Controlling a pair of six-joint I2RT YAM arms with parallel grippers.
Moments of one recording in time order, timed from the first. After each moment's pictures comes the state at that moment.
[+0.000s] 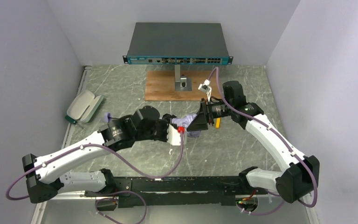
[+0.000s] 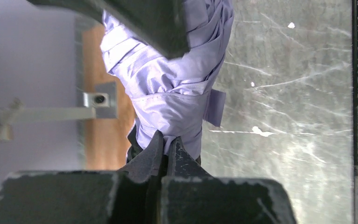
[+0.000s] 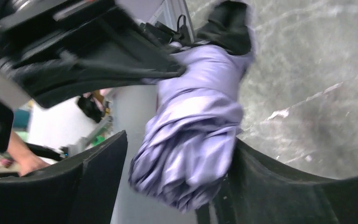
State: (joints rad) left arm -1.10 1.08 1.10 -0.54 0.03 0.80; right arm 0.42 1.20 0.99 -0.40 -1.11 0.34
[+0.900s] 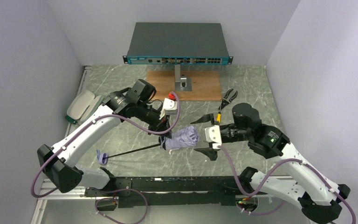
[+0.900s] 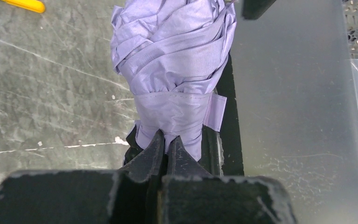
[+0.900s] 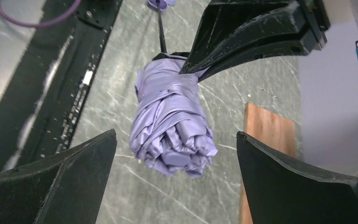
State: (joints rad) left arm -0.69 1.33 1.38 -0.98 0.87 0.50; right arm 0.78 0.81 1.07 -0.69 -0.71 -0.80
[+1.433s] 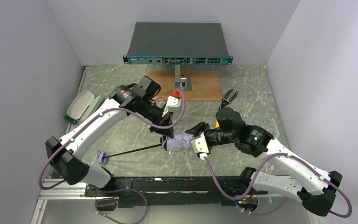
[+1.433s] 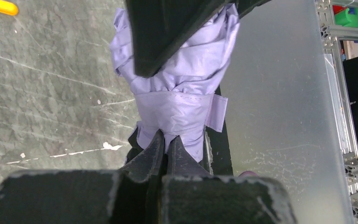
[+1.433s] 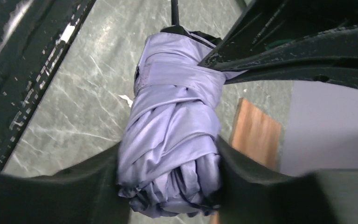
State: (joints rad) left arm -0.69 1.43 1.48 -1.09 0.95 0.56; right arm 0.90 0.89 0.96 -0.63 -0.56 -1.08
